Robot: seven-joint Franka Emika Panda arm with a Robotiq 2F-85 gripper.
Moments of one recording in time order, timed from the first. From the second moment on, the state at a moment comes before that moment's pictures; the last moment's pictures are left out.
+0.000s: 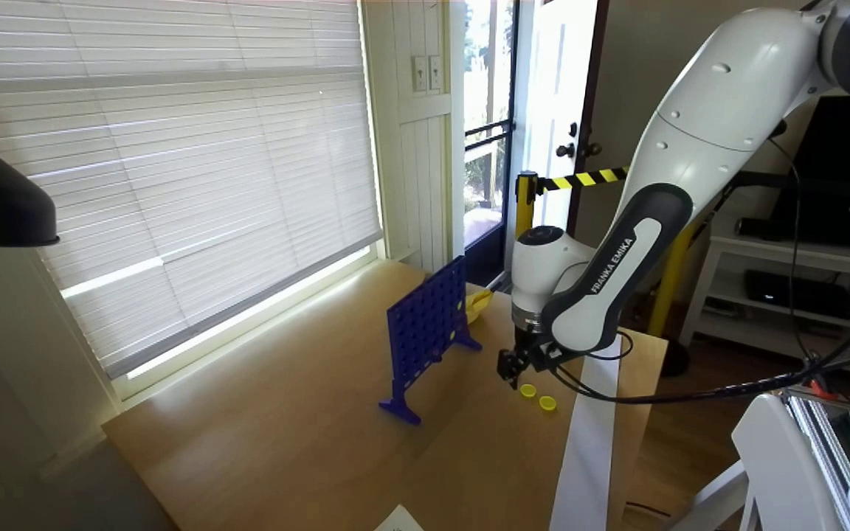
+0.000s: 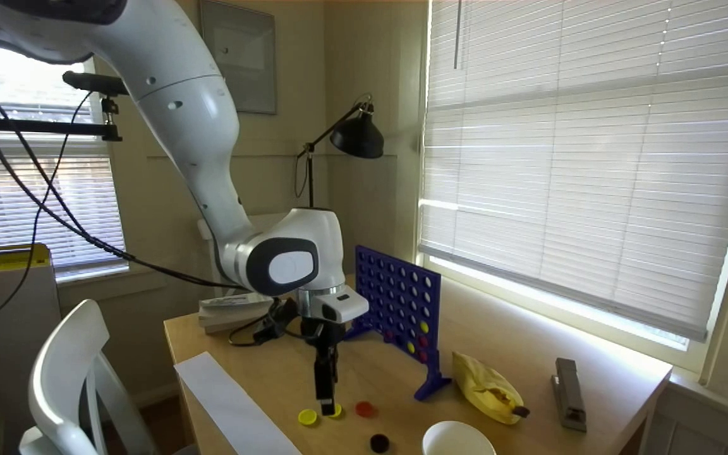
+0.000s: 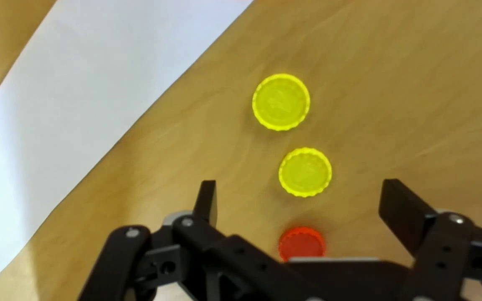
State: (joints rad) arm 0.09 0.51 -0.25 -2.28 -0.05 2.79 0.68
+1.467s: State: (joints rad) arm 0.05 0.58 -0.19 -2.28 0.15 2.94 0.58
